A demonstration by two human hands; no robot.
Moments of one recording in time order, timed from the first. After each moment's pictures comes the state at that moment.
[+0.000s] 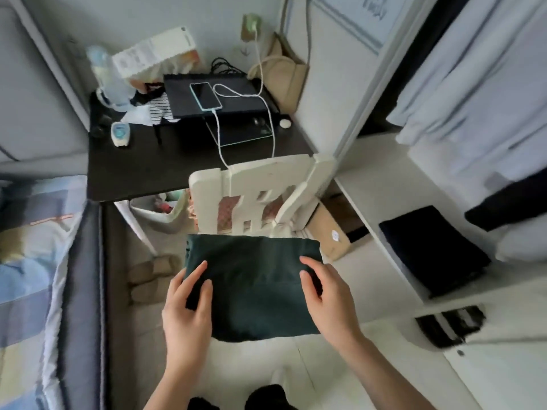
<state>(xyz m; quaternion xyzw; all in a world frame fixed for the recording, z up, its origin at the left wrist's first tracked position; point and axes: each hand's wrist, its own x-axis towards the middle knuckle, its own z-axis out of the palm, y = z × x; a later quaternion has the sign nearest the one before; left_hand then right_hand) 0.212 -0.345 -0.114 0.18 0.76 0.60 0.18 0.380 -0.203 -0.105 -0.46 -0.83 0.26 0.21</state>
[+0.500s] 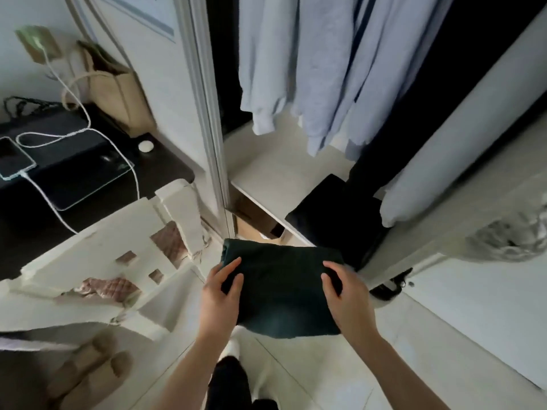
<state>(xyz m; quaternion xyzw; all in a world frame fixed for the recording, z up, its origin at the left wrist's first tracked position) 0.359 -0.073 -0.139 0.38 0.70 0.44 0.42 0.590 -0.047 -0.137 -0.68 -0.66 0.22 0.23</state>
